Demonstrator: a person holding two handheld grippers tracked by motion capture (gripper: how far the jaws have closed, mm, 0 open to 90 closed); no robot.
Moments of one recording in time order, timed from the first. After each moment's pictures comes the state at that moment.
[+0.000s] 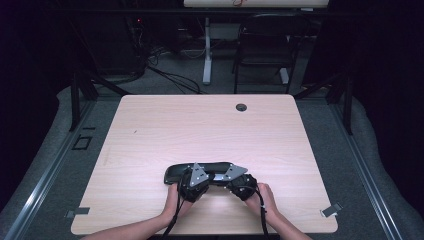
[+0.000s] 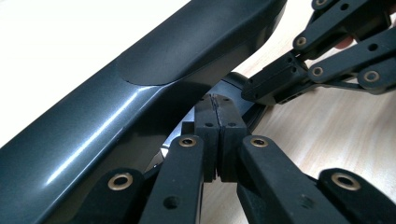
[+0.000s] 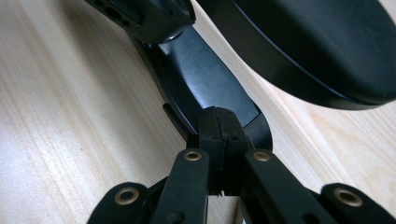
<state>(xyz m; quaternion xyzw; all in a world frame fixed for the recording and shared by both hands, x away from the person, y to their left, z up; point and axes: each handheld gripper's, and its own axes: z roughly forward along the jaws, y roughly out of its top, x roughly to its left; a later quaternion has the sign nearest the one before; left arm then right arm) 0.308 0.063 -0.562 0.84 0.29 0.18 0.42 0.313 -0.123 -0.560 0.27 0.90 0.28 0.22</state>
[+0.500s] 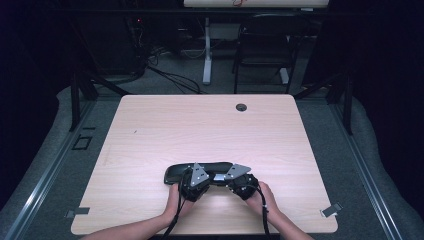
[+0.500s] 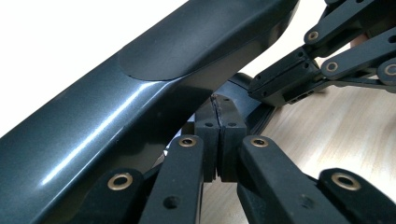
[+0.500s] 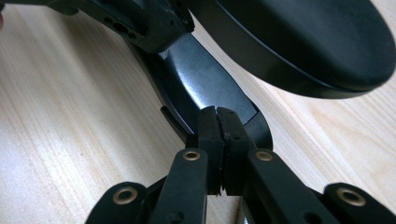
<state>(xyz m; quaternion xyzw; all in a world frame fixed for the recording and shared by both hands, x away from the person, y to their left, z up) 0.311 0.062 -0.569 0.83 0.30 0.19 0.43 0.315 -0.128 -0.561 0.29 0.89 0.30 0.20</state>
